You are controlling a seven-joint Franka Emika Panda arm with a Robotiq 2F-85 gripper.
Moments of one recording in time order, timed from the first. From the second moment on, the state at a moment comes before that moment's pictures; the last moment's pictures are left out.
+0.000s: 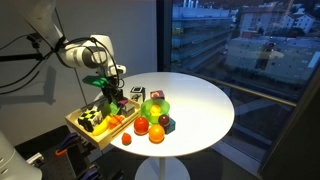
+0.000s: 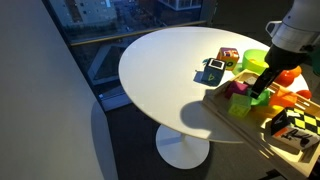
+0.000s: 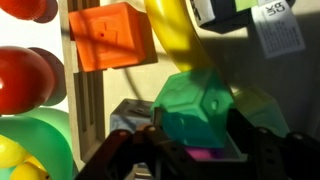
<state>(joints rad) 0.13 0.05 0.14 -2.58 -0.15 2.58 0.17</state>
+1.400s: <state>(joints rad) 0.13 0.00 0.13 -2.56 -0.13 2.54 0.17</state>
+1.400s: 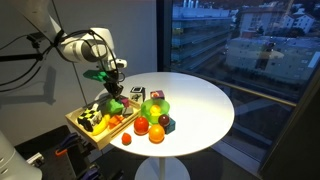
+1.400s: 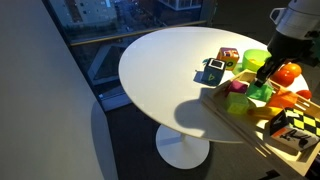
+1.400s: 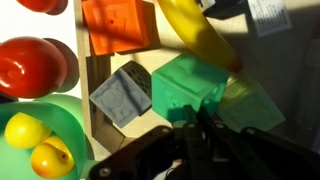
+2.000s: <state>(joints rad) 0.13 -0.01 0.13 -2.49 -0.09 2.49 0.17</state>
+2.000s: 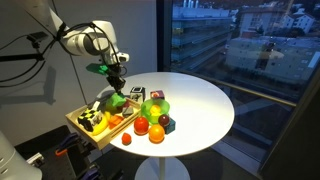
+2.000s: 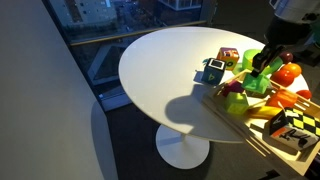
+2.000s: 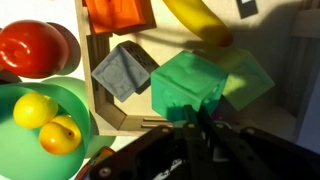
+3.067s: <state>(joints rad) 0.13 0.03 0.13 -2.26 -0.04 2.42 0.32</state>
